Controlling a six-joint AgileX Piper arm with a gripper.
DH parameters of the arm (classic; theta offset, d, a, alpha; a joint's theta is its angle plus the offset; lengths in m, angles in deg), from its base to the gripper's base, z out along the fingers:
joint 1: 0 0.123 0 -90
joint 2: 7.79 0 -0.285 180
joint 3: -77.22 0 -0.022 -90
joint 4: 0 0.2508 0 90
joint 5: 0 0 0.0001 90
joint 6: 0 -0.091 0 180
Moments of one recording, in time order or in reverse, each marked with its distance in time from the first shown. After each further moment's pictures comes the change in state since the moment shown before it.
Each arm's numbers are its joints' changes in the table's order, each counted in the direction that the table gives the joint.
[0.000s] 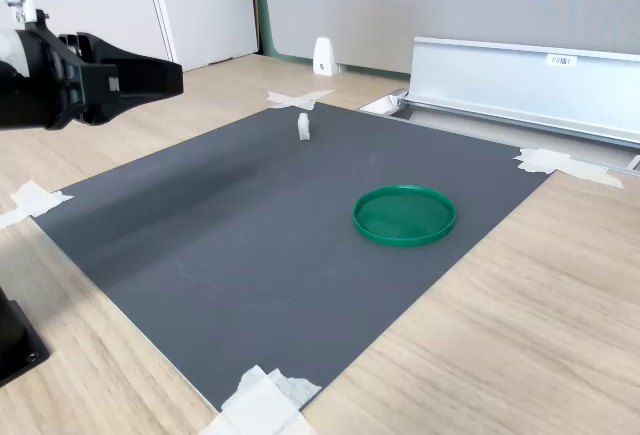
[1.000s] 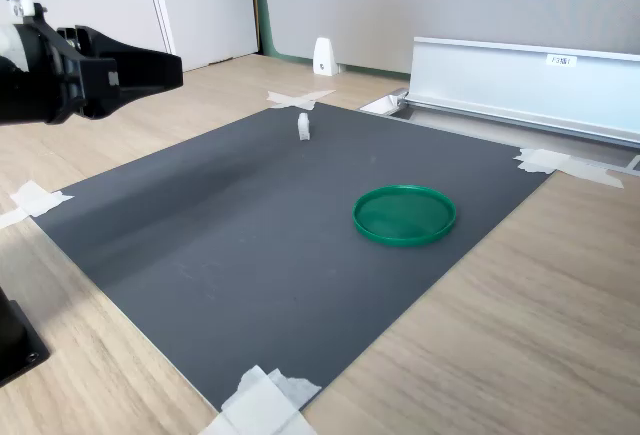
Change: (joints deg) arm 0.0 2.3 0.0 0.3 1.9 -0.4
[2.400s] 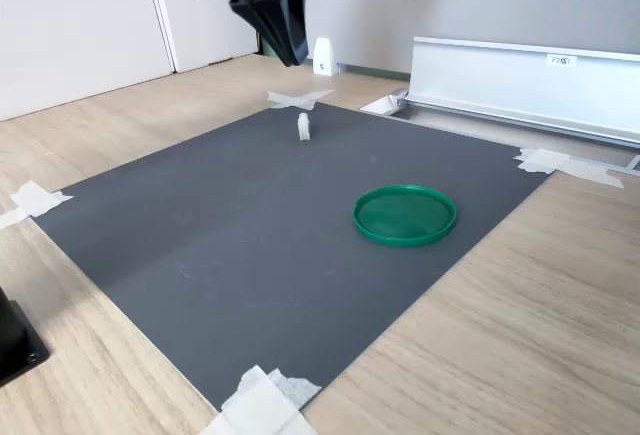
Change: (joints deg) arm 0.0 82.8 64.5 -0.9 -41.5 14.8
